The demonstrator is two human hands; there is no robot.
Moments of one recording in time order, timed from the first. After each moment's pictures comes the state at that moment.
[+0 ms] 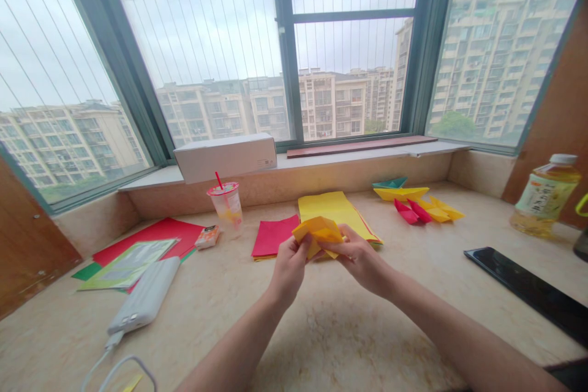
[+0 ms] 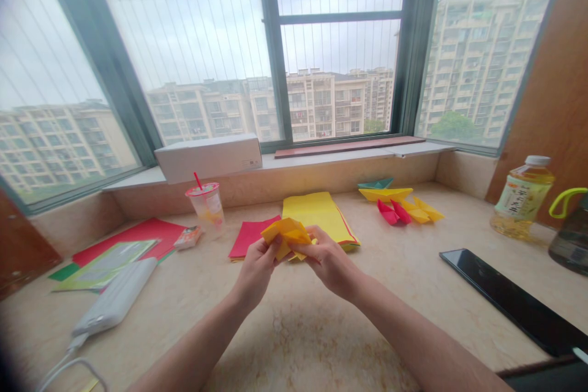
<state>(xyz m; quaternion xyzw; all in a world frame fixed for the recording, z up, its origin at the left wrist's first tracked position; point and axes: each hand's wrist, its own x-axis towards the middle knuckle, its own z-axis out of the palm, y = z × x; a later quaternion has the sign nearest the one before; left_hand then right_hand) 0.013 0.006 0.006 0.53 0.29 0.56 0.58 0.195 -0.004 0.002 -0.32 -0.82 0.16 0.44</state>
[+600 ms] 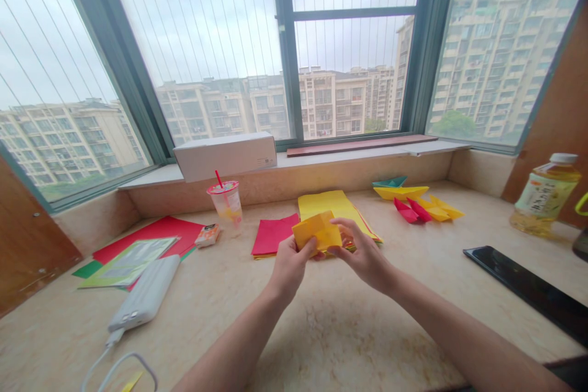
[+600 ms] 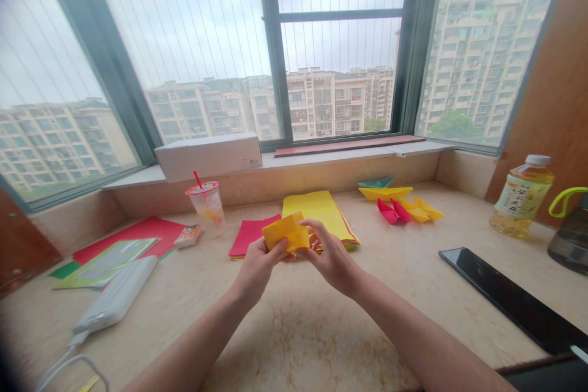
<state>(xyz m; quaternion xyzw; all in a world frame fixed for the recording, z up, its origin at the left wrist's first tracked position) 0.013 0.002 0.012 0.53 0.35 0.55 0.55 0.196 -0.007 0.002 -0.39 -0.75 0.21 0.50</state>
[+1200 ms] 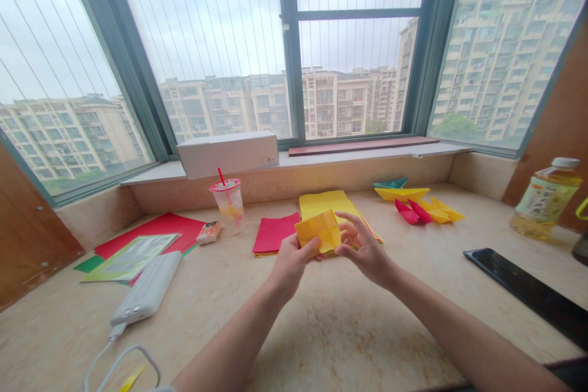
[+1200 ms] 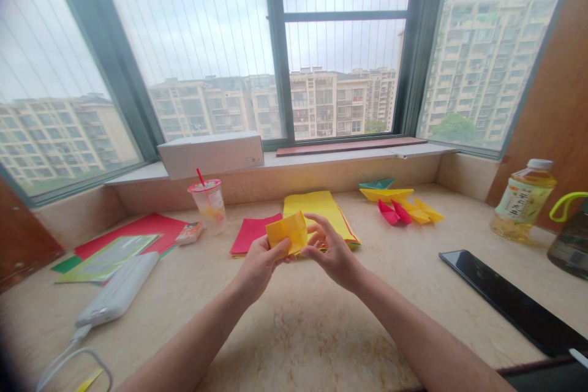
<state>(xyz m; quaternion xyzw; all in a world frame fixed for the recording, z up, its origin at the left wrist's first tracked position) 0.010 0.003 0.012 0.52 0.31 0.52 0.60 0.197 0.004 -0.007 -0.30 -0.70 0.35 0.54</state>
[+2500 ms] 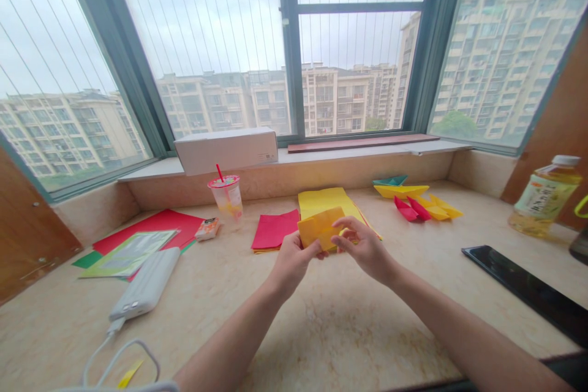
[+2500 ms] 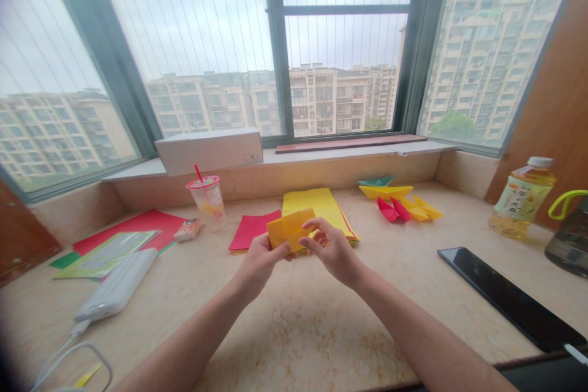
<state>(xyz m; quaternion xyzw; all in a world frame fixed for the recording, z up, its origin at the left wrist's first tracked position) 0.014 -0.005 0.021 0.58 0.34 0.51 0.53 0.196 0.001 0.000 -0.38 -0.69 0.33 0.53</state>
